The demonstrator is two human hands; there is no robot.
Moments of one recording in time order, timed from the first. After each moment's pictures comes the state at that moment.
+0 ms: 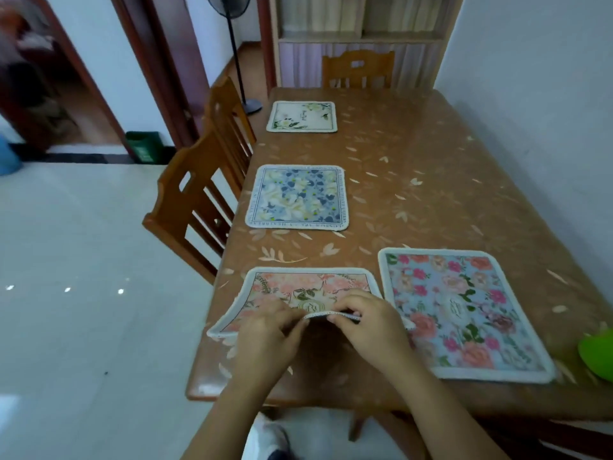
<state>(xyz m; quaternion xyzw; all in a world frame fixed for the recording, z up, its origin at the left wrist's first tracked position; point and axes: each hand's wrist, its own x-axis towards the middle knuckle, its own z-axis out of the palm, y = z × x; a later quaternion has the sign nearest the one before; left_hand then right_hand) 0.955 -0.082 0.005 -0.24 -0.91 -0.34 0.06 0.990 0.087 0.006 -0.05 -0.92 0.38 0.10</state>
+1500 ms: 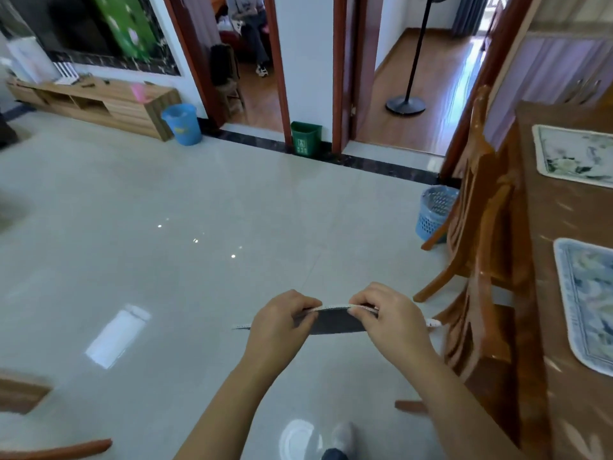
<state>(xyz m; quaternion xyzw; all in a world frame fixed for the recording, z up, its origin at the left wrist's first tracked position) 0.621 -0.555 -0.002 -0.02 -0.94 -0.35 0.03 0.597 -0.377 -0.007 0.10 -0.92 0.37 0.02</state>
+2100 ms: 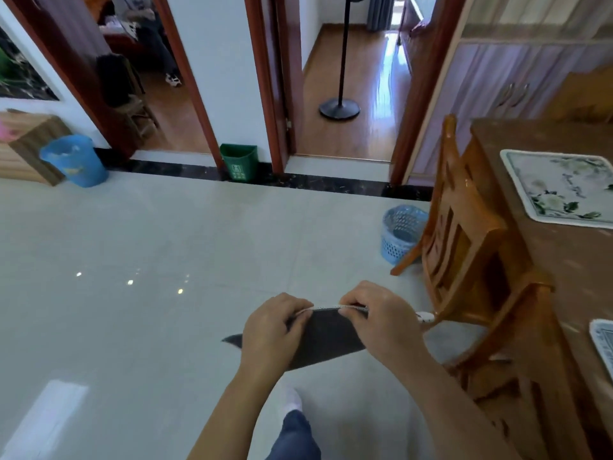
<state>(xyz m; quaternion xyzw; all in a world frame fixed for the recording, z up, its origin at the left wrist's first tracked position) 0.271 -0.550 -0.019 -0.11 -0.93 -0.36 0.04 0.290 -0.379 -0.002 0.03 -0.94 0.33 0.09</state>
